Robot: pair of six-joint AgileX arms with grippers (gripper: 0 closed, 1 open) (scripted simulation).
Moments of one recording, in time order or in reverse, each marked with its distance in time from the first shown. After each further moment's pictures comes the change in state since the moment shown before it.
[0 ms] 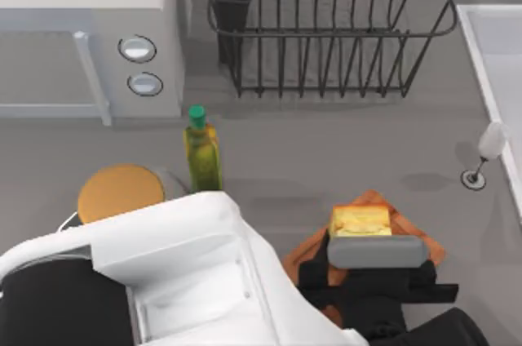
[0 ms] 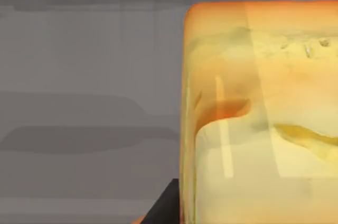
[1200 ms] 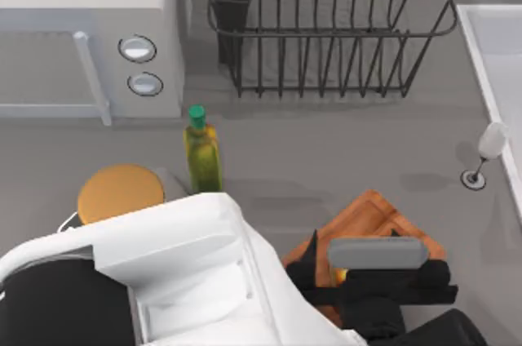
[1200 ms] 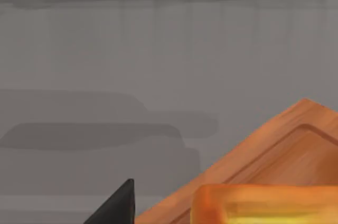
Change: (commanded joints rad) left arm 0.000 0.000 0.000 0.000 0.000 0.000; right arm 0.000 0.000 0.000 0.000 0.000 0.000
